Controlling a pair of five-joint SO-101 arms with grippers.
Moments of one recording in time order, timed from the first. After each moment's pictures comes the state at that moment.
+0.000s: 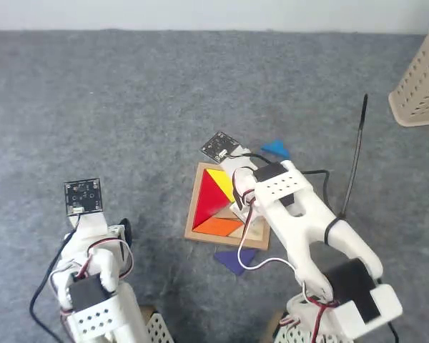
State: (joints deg) left arm -28.7 -103.7 97.6 72.2 -7.3; right arm -29.1 -5.7 39.6 55.6 21.2
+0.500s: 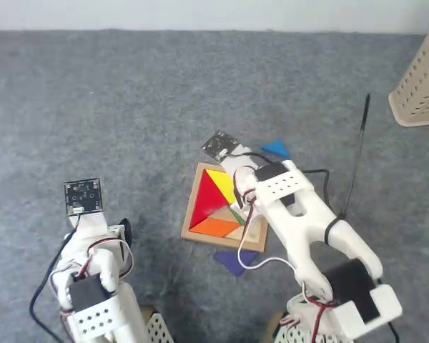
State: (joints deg) left arm -28.7 -103.7 97.6 72.2 -7.3; right arm -29.1 -5.7 39.6 54.2 22.1
